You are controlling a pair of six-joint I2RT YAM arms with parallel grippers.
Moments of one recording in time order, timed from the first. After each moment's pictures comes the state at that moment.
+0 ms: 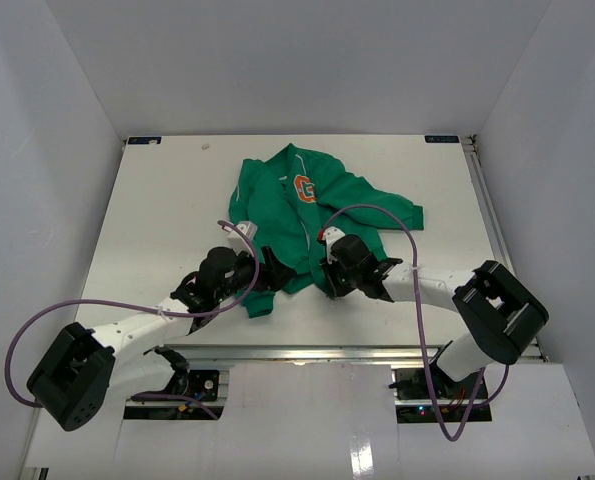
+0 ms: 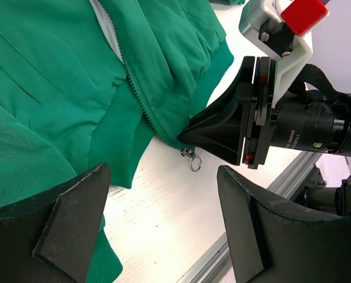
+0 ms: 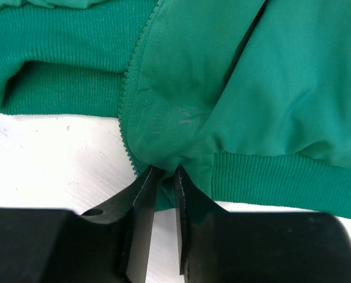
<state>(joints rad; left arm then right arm) -0.67 1.11 0.40 0.36 0.14 -0.64 0.81 1.52 0.69 -0.04 0.00 0.19</state>
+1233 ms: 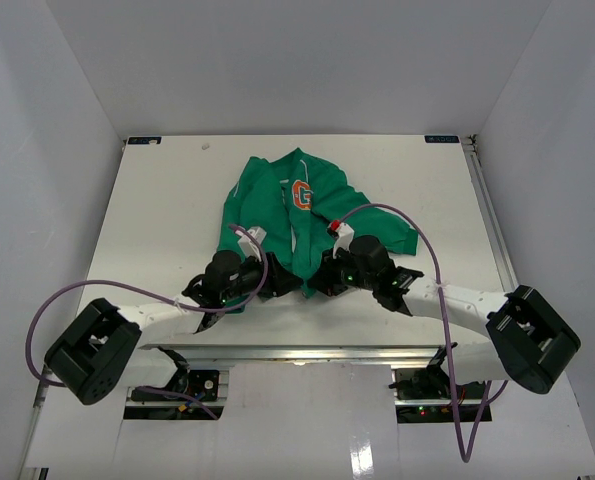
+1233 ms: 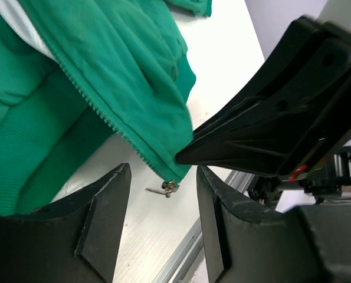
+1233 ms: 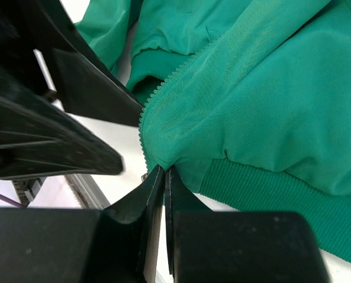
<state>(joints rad) -0.67 1.27 0.35 0.62 0.33 -0.73 0.81 1.32 0.57 0.23 -0.27 0.46</state>
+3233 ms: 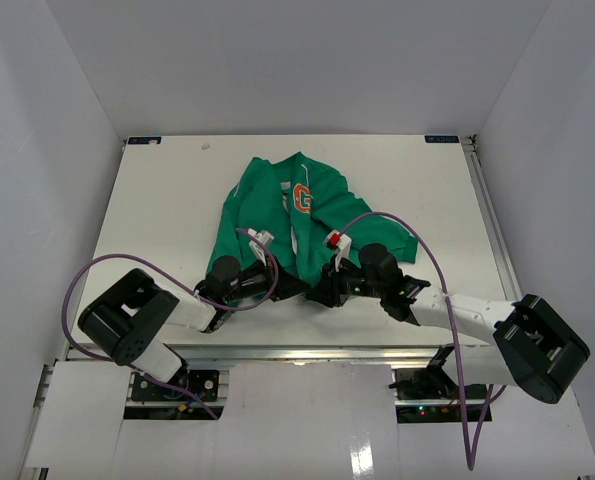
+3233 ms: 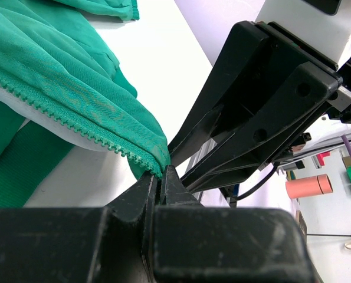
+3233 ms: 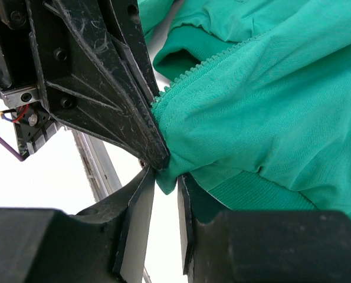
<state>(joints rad) -0.67 1.52 0.30 1.13 0.56 -0.81 0.81 1.25 0.47 0.34 -0.44 0.31</state>
